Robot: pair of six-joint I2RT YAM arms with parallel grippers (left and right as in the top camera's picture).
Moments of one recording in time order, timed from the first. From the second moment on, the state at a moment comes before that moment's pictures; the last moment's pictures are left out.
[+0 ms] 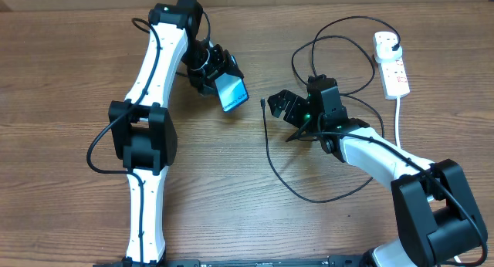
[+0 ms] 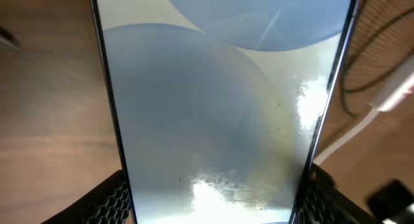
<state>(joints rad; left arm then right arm) -0.18 2.47 2.36 -1.46 0.58 -0.55 0.36 1.71 0.87 0.03 -0.20 0.80</state>
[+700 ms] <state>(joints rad) -0.13 2.47 2.36 -1.65 0.88 -0.73 0.36 1.71 0.87 0.03 -0.20 0.80</state>
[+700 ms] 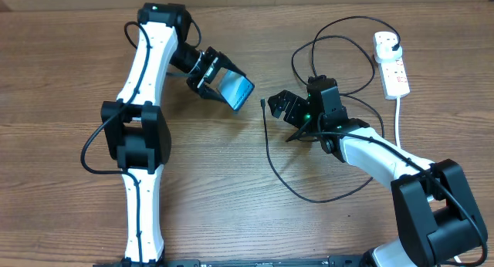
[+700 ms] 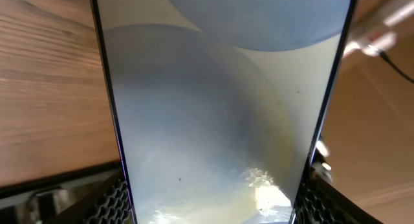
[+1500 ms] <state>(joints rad) -0.12 2.47 2.36 -1.65 0.95 -0.73 0.36 1.71 0.88 0.04 -0.29 0.80</state>
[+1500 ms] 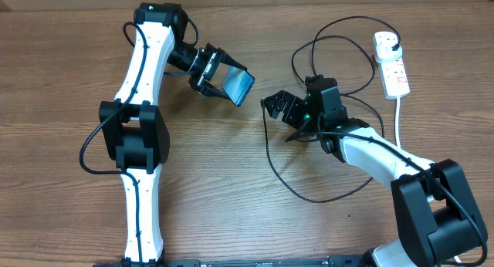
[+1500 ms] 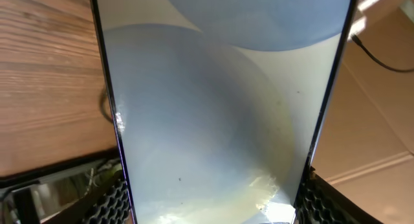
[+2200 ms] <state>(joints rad) -0.12 2.47 2.36 -1.60 0.62 -0.95 0.37 1.69 0.94 0.09 -0.52 0.90</state>
